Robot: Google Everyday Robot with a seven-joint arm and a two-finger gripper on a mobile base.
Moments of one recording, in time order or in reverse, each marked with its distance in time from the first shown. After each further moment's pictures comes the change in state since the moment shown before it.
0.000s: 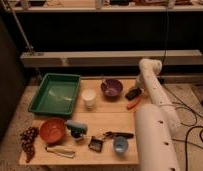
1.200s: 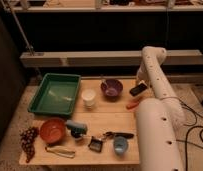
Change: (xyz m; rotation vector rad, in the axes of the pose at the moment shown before) arm 0.002 -0.011 -0.083 0.002 -0.009 -0.004
